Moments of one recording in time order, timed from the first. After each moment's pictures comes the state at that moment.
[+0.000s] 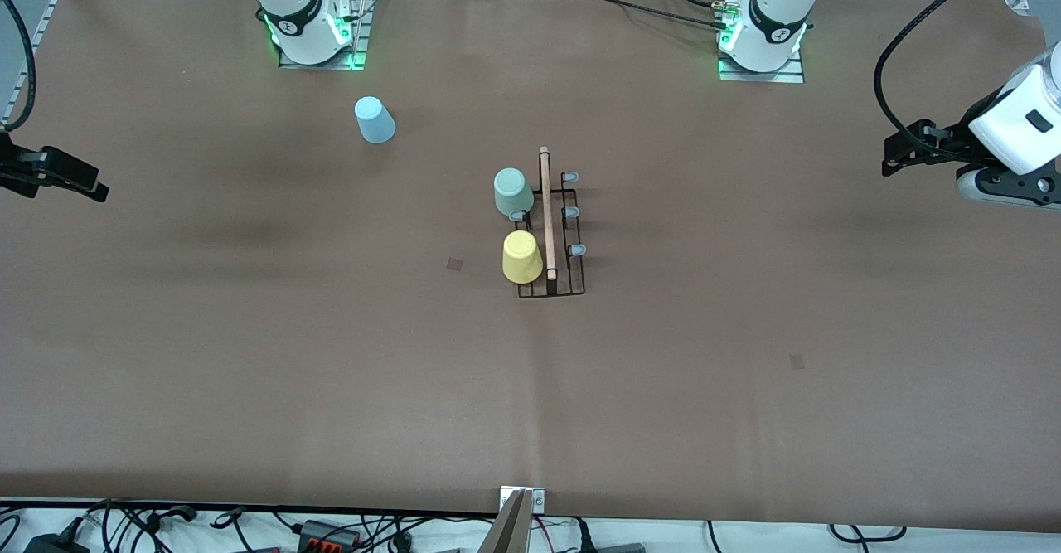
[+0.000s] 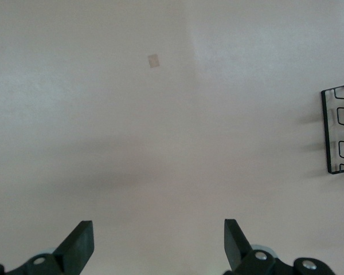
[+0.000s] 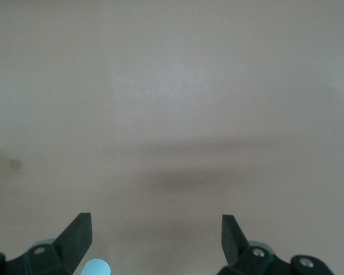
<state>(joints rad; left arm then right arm) -0.03 0.07 -0.01 -1.52 0.00 1.52 0.09 -0.13 0.10 0.02 -1.52 0.01 1.65 -0.04</state>
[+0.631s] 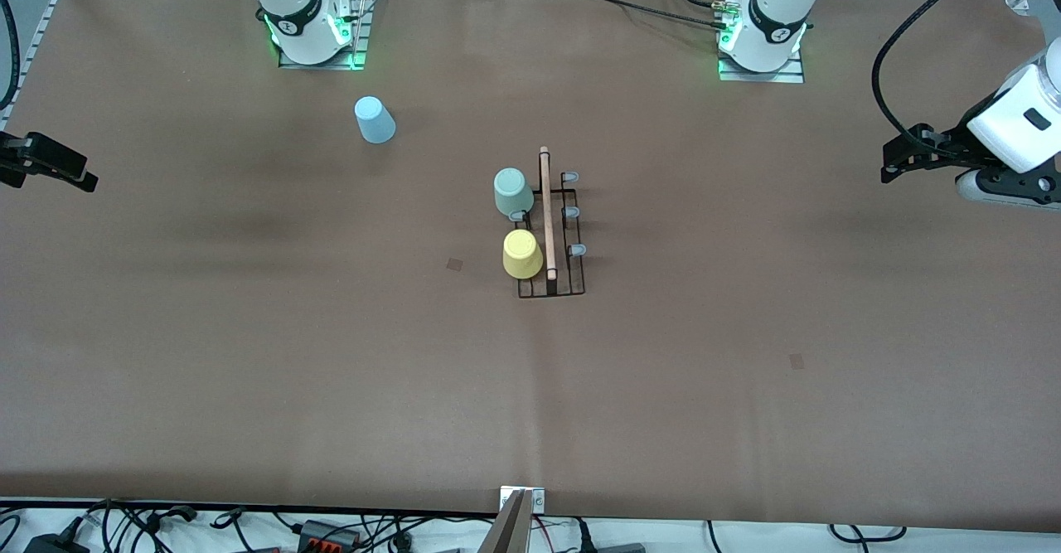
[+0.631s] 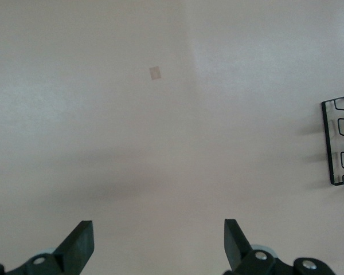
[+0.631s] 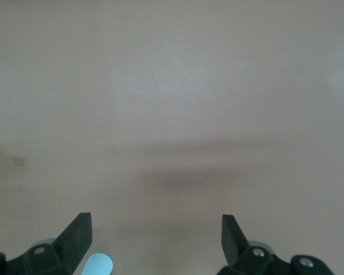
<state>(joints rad) -0.03 0.04 -0.01 -1.58 0.00 1.59 0.09 -0.12 0.09 0.02 -1.51 0.01 1.61 -0.02</state>
